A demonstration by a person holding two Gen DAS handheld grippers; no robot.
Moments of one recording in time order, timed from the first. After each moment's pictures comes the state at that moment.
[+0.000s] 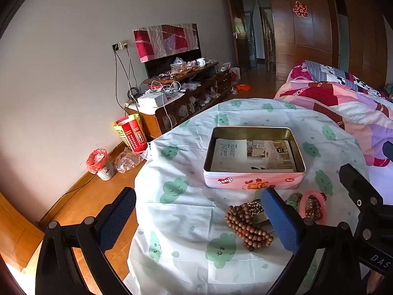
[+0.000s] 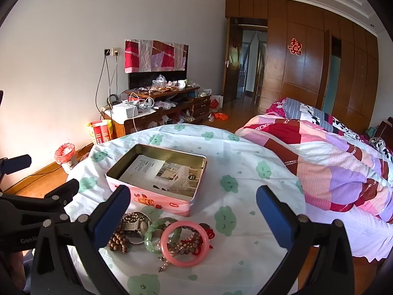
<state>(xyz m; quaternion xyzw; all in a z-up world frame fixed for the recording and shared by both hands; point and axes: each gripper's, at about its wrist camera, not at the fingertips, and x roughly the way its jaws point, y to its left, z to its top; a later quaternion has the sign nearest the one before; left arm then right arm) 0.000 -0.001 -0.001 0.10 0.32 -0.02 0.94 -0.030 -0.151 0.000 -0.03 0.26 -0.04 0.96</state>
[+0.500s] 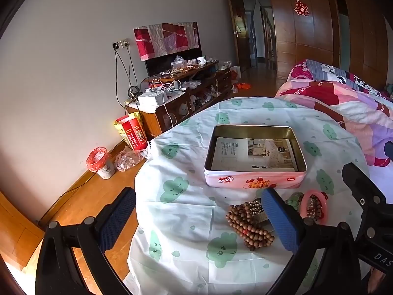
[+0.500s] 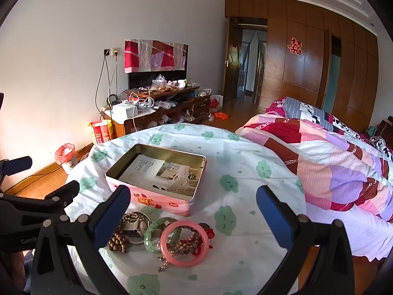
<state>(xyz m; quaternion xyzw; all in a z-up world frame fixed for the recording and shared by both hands) 0.001 0.000 -0.004 0.09 0.33 -0.03 0.94 -0.029 -0.153 0.000 -0.02 0.26 -0.04 0.96</state>
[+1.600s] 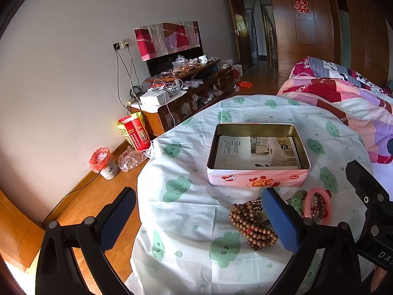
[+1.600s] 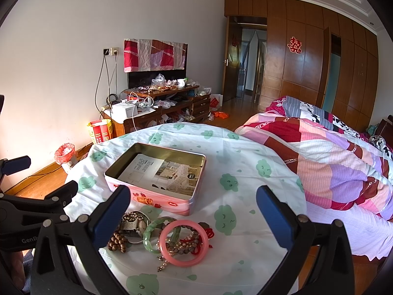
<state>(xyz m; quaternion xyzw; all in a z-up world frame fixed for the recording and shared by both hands) 0.002 0.002 -0.007 0.10 0.33 -0.02 0.94 -0.028 -0.153 -0.001 -0.02 0.26 -0.04 0.96</state>
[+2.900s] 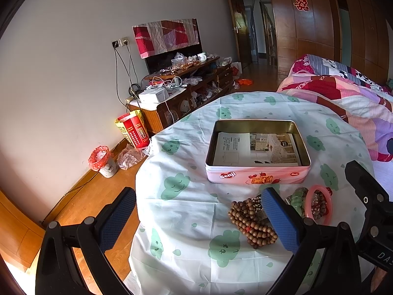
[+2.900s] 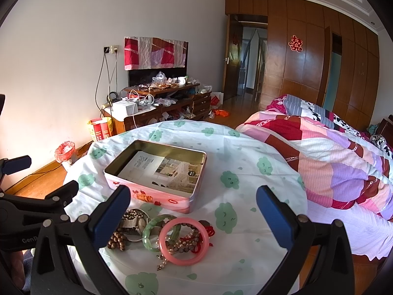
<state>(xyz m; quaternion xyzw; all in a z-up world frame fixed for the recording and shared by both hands) 0.000 0.003 -0.019 0.10 0.33 -0.02 0.94 -0.027 -0.153 -0.004 -0.02 0.26 -0.04 0.96</state>
